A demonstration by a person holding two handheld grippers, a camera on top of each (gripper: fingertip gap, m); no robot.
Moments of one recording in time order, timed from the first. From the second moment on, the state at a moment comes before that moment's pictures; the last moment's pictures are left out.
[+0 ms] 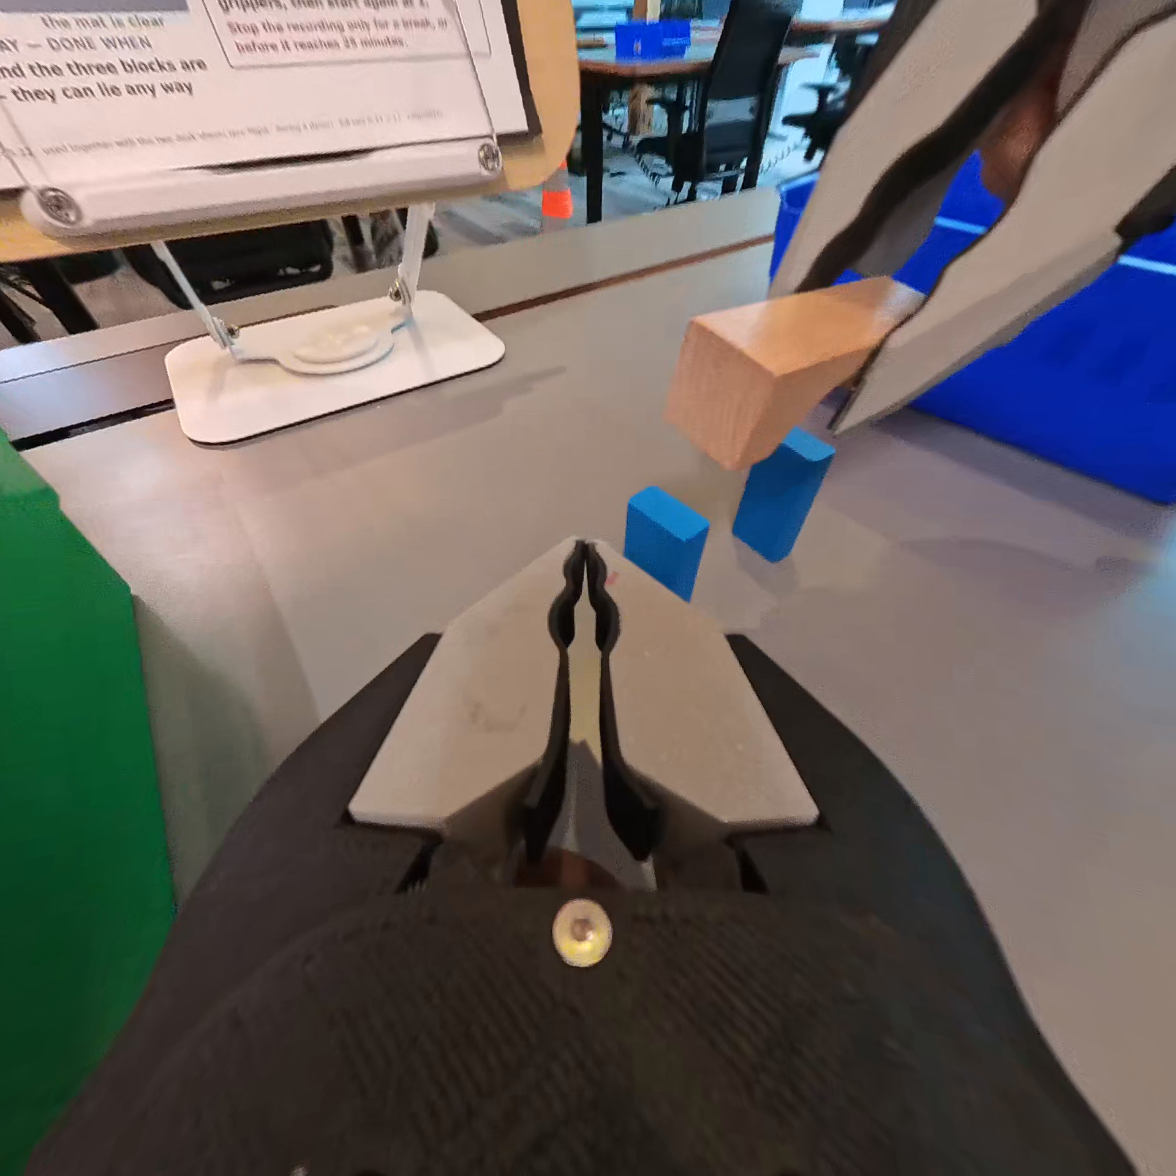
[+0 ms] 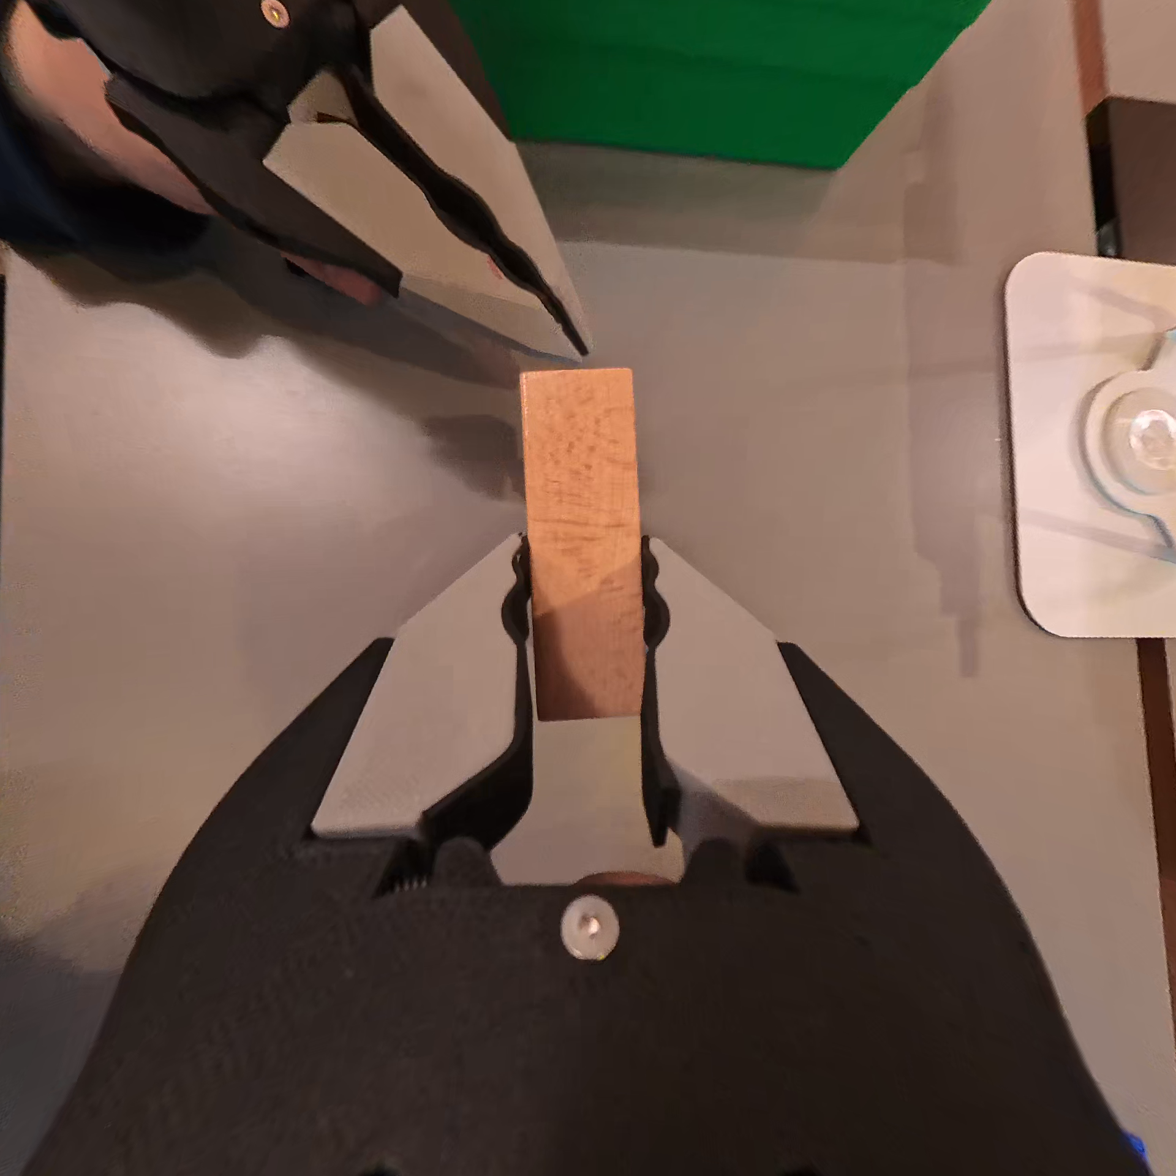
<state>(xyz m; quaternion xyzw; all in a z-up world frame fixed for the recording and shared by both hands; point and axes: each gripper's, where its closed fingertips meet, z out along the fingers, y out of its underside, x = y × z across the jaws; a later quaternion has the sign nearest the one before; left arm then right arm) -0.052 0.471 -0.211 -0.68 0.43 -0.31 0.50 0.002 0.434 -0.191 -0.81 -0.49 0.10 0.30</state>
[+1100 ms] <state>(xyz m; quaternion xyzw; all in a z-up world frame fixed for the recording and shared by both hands) -0.050 0.476 -0.217 -0.69 0.42 -0.32 0.49 0.012 0.448 -0.219 -0.81 -0.51 0.10 0.27</state>
